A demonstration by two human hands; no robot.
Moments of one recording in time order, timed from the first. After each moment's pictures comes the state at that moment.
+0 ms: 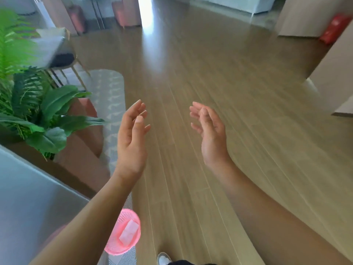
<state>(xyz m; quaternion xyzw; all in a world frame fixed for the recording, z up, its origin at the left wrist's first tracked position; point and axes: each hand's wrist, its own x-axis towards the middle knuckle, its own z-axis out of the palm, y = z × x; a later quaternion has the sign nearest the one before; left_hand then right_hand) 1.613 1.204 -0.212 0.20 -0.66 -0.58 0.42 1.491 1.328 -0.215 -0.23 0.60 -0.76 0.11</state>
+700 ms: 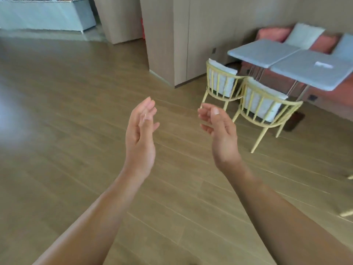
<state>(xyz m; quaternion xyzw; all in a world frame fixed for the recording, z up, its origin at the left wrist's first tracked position) 1.432 1.706 -0.188 -0.14 -0.66 -0.72 0.14 1.455 1.892 -0.191 0.03 0.67 -0.71 -0.23</state>
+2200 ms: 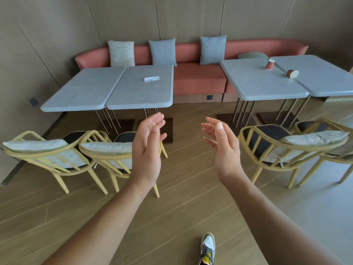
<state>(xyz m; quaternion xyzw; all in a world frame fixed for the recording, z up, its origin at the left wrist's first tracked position) 1.159 2.532 -0.196 -0.44 -0.53 -0.70 -0.20 1.318 2.623 -0.219 0.33 0.57 -0.54 -0.52</state>
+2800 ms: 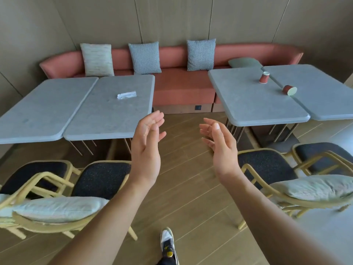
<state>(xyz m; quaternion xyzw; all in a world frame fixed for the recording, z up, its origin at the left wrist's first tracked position) 1.122 2.901 -0.187 -0.44 -0.53 -0.70 -0.21 1.282 2.989 -0.218 0.35 0.57 -0.54 -0.52</state>
